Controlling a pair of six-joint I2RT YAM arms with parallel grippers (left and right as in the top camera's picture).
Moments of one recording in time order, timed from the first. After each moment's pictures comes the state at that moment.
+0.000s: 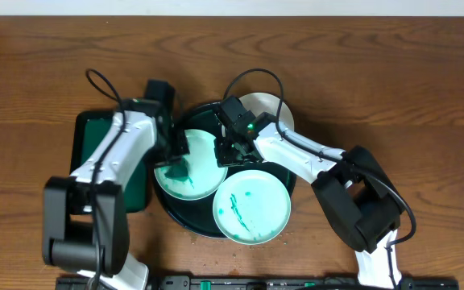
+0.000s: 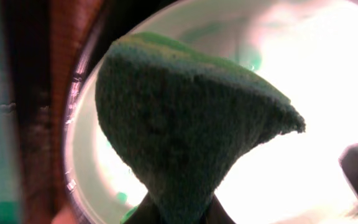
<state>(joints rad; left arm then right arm) -0.15 1.75 1.12 -0.91 0.08 -0.46 0.73 2.10 1.42 -0.57 -0.23 0.57</state>
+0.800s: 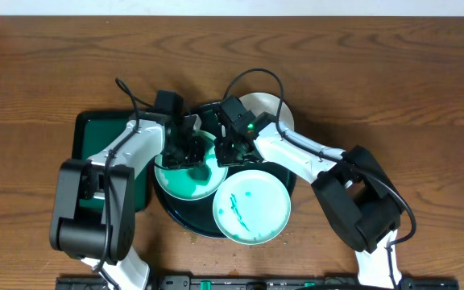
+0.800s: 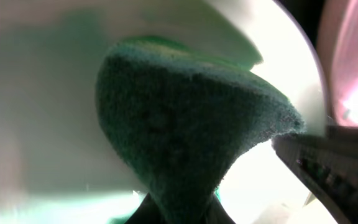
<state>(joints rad) -0.17 1.82 1.03 -0.69 0.35 -0.21 0.73 2.10 1.42 -0.57 -0.23 0.57</state>
